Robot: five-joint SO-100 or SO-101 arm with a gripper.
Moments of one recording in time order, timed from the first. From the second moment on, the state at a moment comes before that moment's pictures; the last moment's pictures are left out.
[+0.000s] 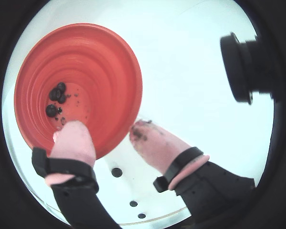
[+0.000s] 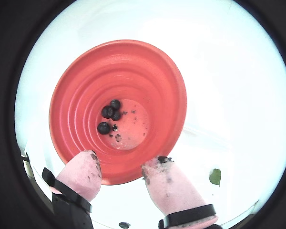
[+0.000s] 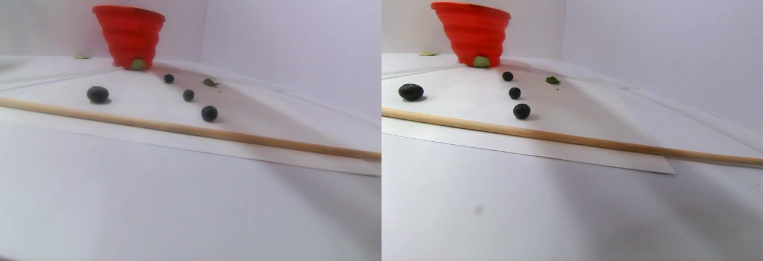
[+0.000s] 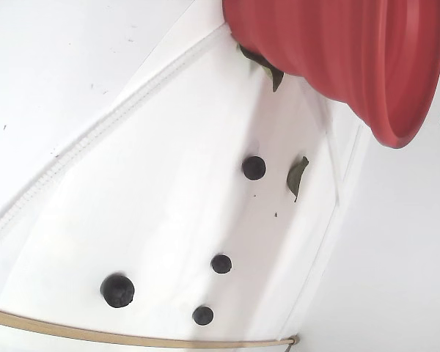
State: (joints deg) arm -9.1 139.1 131.5 6.2 -96.1
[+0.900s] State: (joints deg) arm 3.8 145.6 135.4 9.8 -95.3
